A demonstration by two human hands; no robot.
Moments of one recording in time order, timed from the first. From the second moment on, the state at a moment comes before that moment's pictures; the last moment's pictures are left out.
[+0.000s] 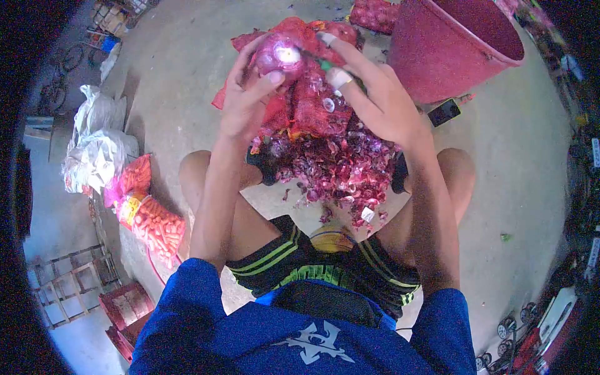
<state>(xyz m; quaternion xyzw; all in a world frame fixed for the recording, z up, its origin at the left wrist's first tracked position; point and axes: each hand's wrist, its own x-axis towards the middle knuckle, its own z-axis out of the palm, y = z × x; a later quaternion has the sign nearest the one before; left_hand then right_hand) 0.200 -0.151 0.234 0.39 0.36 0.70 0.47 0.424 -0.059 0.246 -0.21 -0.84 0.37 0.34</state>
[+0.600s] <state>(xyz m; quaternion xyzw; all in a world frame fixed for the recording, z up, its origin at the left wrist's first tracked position) 0.203 -0.141 0.227 0.40 0.37 0.72 0.43 0.427 -0.051 0.233 -0.21 -0.87 0.29 0.34</state>
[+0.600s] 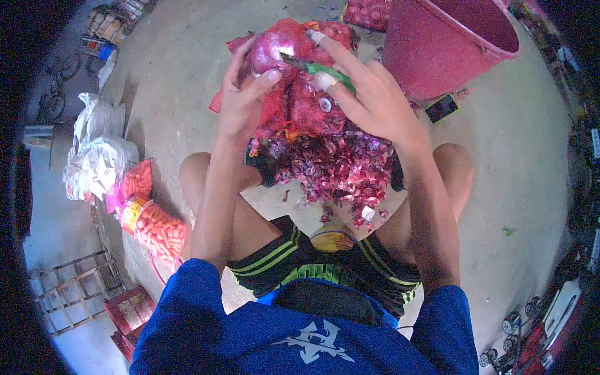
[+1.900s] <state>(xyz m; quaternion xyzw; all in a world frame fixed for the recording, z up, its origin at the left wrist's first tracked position) 0.188 -0.155 0.242 0.45 0.50 0.67 0.33 0.409 -0.077 0.252 -0.22 -0.79 0.52 0.25</state>
